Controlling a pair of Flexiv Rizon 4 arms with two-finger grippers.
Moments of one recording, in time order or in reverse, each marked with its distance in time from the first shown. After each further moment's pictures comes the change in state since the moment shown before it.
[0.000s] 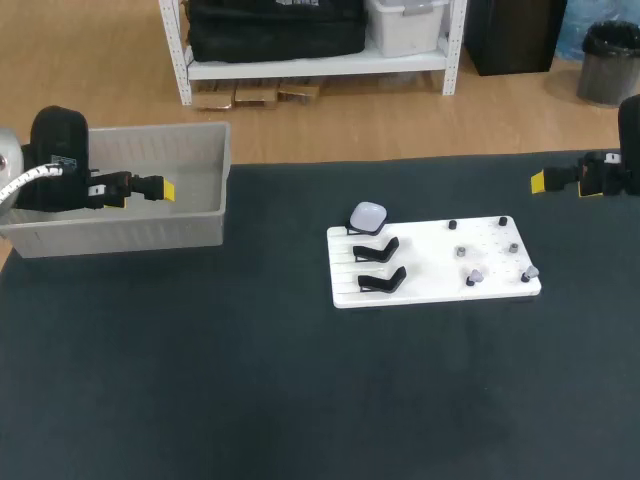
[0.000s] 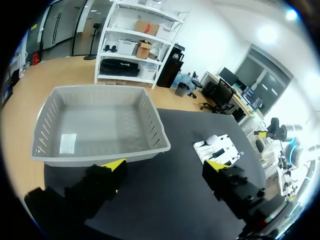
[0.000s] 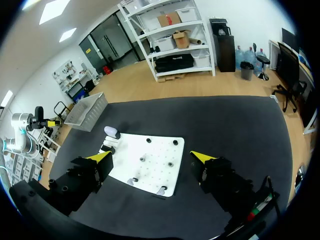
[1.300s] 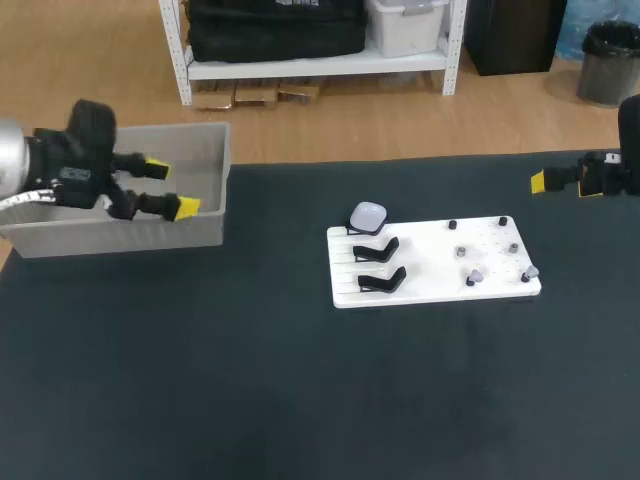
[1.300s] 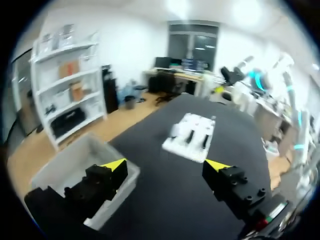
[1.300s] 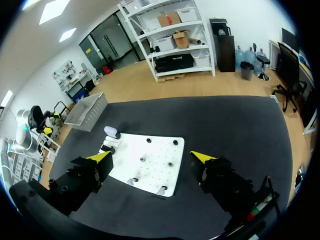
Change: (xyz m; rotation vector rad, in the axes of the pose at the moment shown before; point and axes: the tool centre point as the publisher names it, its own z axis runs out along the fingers) left arm -0.004 -0.062 0.013 0.338 -0.060 0.708; right arm 0.000 0.000 0.000 0.000 0.000 0.000
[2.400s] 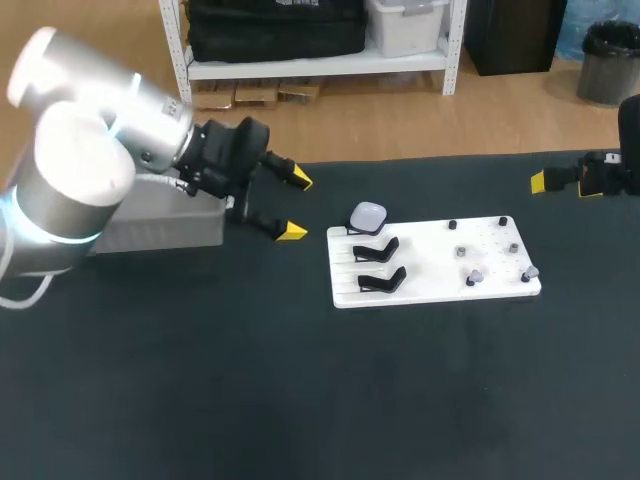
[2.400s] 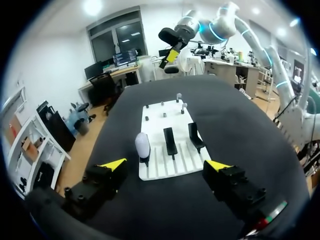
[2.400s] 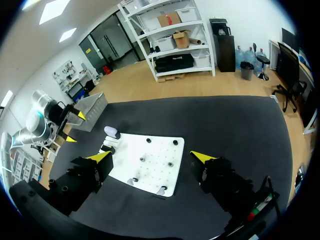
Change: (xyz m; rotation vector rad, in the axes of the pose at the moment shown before) left arm -0.010 -0.020 0.159 0.357 0.094 0.482; right arm 0.000 0.000 0.000 0.000 0.000 0.000
